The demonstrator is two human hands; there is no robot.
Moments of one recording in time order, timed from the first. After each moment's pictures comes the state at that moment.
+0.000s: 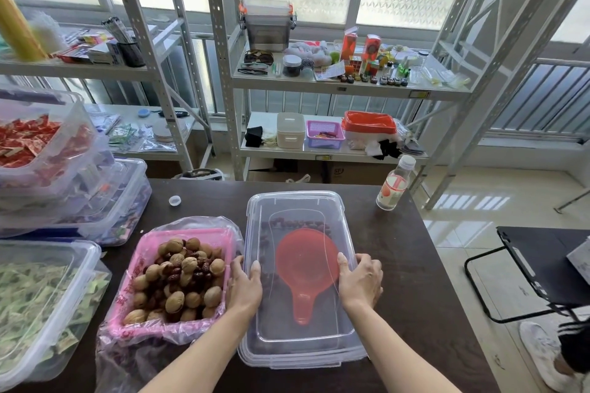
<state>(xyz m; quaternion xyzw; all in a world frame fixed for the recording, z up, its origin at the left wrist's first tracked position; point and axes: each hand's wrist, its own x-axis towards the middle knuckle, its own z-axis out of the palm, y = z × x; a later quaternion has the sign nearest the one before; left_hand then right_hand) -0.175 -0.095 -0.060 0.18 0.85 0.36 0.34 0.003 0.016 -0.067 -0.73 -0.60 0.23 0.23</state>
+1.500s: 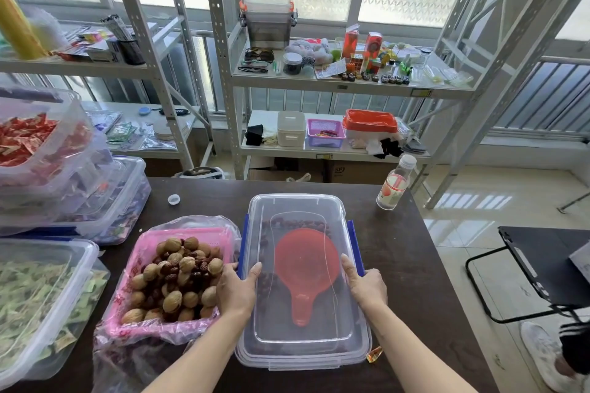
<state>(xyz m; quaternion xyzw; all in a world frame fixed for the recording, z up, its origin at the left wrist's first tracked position) -0.171 -0.101 -0.043 0.14 0.87 0.39 0.26 0.032 0.028 -0.064 -0.71 -0.55 0.42 0.13</state>
